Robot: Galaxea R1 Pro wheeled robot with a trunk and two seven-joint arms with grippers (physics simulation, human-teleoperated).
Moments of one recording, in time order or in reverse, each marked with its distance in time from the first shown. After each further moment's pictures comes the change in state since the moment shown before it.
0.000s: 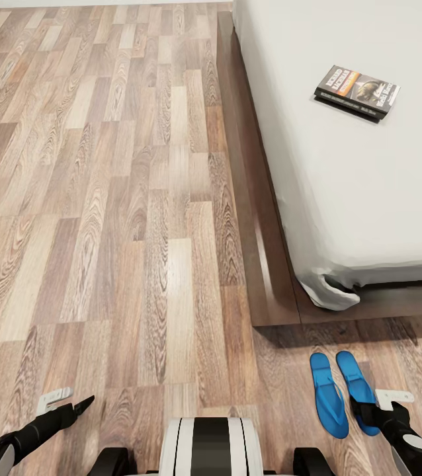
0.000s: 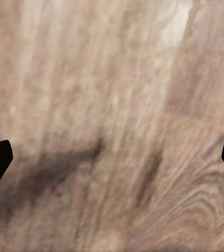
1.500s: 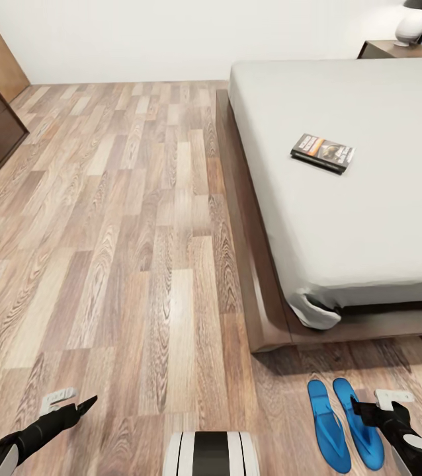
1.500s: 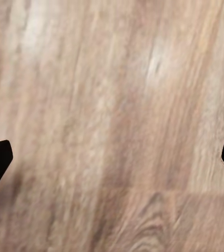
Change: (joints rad) left arm 0.000 -0.012 0.000 0.000 0.000 0.000 0.000; right arm 0.000 -0.001 -0.001 0.000 0.000 0.002 0.000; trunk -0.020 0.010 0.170
